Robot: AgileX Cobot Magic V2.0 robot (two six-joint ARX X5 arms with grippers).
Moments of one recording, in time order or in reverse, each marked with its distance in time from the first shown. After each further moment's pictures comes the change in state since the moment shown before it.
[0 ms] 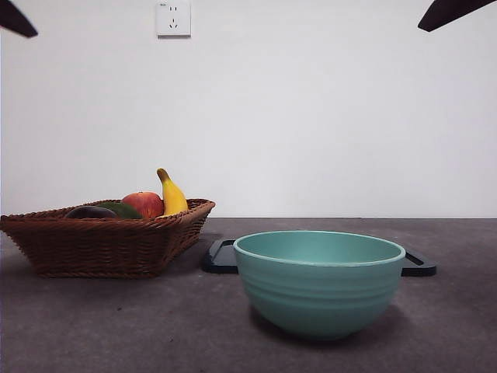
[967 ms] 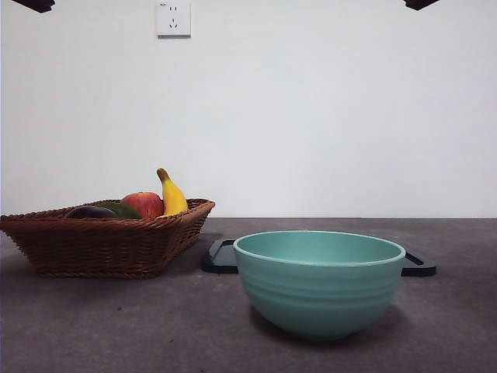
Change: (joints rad) left arm 0.000 0.000 0.000 0.000 0.000 0.000; right arm 0.000 0.000 0.000 0.000 0.000 -0.024
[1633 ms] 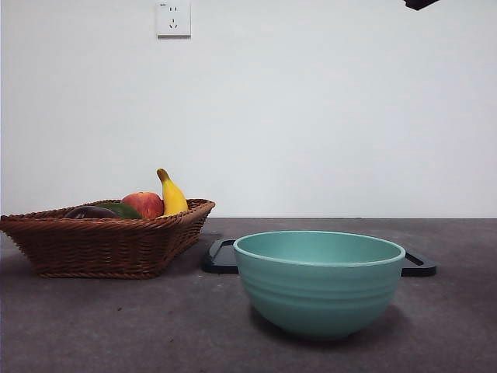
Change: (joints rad) left arm 0.277 -0.452 -0.304 0.880 -0.141 0.098; right arm 0.000 0.000 0.000 0.000 0.000 -0.002
